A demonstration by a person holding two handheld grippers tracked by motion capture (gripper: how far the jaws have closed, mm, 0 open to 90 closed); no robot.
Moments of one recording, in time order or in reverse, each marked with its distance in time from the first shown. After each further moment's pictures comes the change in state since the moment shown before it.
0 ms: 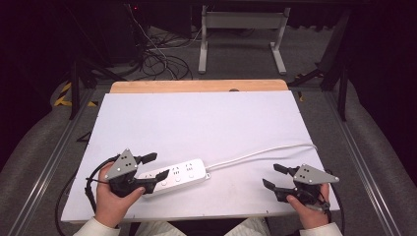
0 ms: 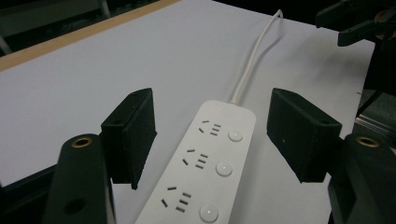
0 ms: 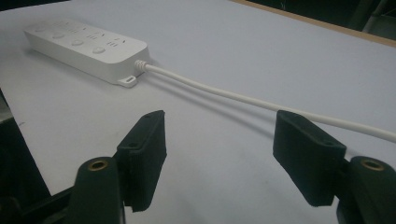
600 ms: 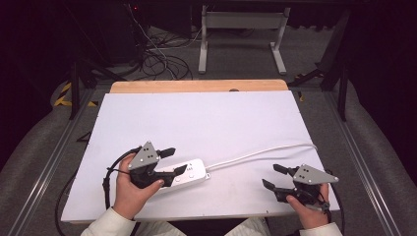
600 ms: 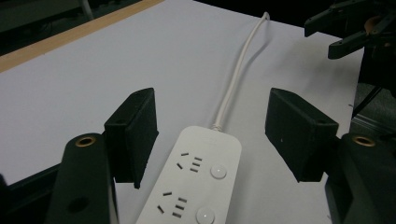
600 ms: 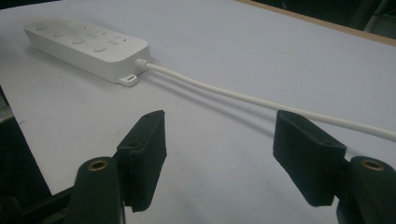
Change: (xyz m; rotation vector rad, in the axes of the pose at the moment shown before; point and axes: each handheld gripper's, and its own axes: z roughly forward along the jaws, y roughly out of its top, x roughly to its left) left arm -0.011 0.025 0.037 0.025 -0.051 0.016; right arm 0.000 0.000 0.001 0.004 0.003 -0.006
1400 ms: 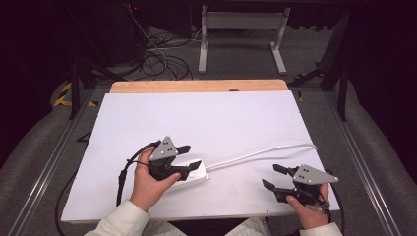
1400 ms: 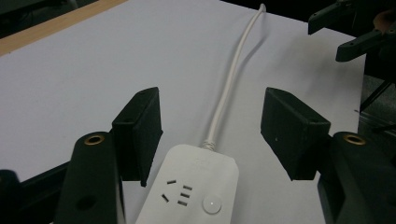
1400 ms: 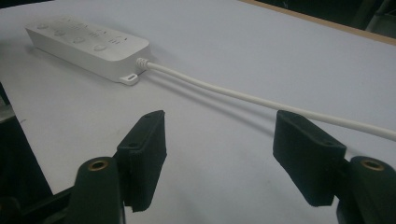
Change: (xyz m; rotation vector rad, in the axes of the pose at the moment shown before) left arm -0.001 0.012 0.038 0.042 -0.037 0.001; right arm 0.000 0.000 0.000 0.001 0.005 0.000
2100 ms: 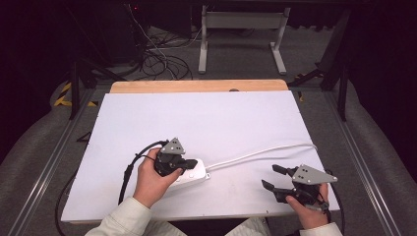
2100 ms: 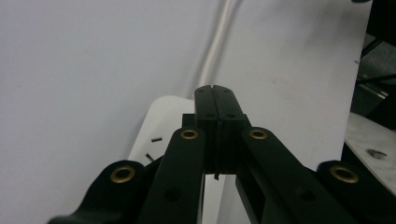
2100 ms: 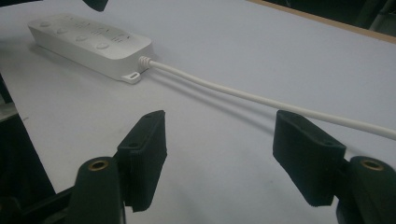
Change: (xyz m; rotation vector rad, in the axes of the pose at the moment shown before) left arm 0.009 -0.003 0.019 0.235 -0.086 -0.052; right arm 0.001 0.000 0.001 0.006 0.008 -0.002
